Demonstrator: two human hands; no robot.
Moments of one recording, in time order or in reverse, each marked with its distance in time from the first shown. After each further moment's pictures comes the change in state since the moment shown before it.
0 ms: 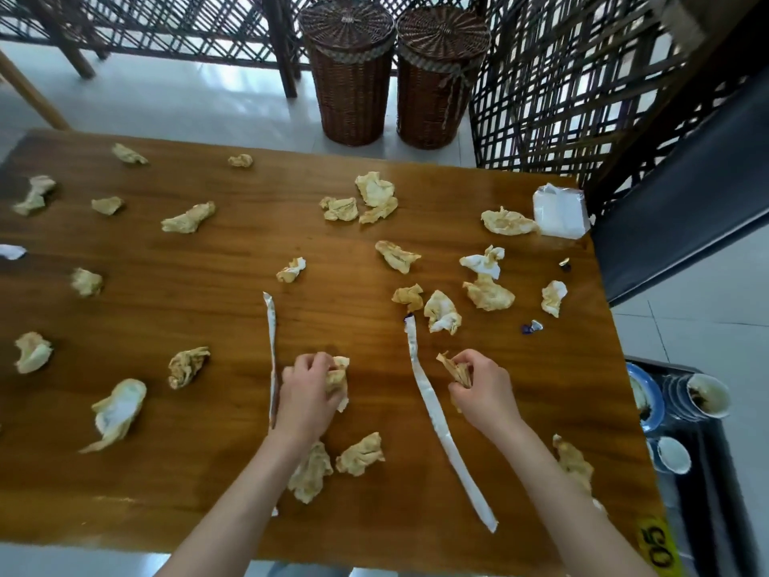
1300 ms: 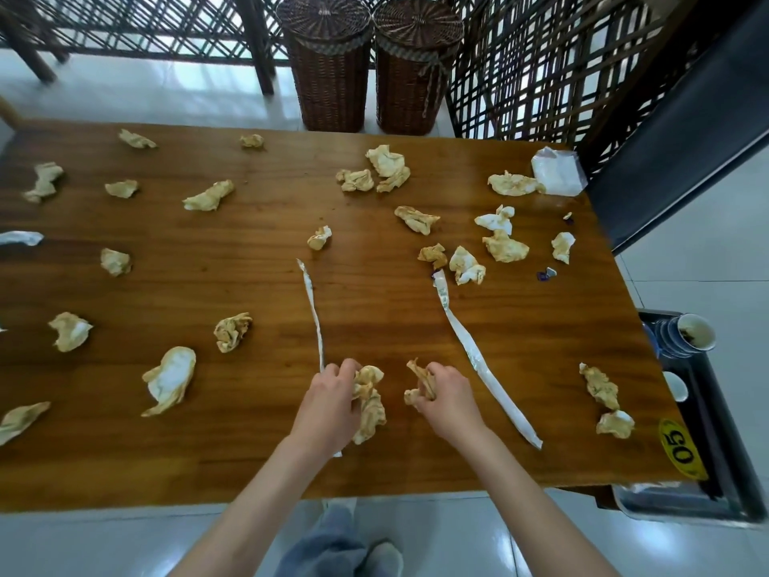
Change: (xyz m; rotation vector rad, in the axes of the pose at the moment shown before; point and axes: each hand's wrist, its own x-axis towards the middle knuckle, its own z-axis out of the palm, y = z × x) left_hand -0.065 -0.060 -0.024 0.017 -0.154 0.267; right_hand -0.091 -0.044 0.110 -0.042 -0.062 -0.023
